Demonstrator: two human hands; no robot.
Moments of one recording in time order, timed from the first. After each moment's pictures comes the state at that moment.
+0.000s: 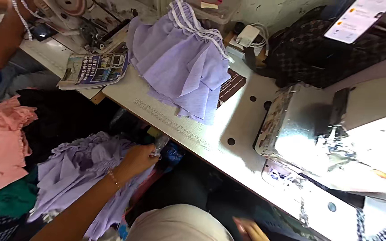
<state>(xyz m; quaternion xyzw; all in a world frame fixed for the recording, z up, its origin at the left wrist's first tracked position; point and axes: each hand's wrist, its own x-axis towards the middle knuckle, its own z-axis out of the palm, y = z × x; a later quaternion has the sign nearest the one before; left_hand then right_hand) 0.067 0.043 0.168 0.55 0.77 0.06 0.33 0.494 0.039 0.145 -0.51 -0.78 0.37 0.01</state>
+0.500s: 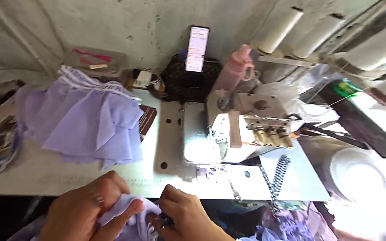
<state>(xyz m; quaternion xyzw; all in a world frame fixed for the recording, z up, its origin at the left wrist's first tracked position) 0.159 0.113 0.313 0.78 0.40 0.46 0.15 0.380 0.132 0.228 -0.28 -0.84 0.24 0.39</state>
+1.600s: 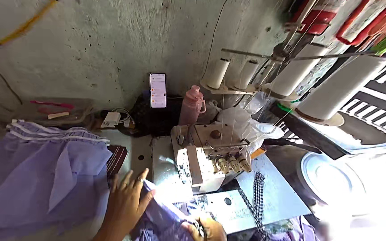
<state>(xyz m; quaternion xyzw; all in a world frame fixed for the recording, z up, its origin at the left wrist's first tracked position) 0.240 0.239 0.194 0.80 0.51 0.31 -0.06 0.473 0.139 0.192 -0.57 -0.67 0.21 0.44</state>
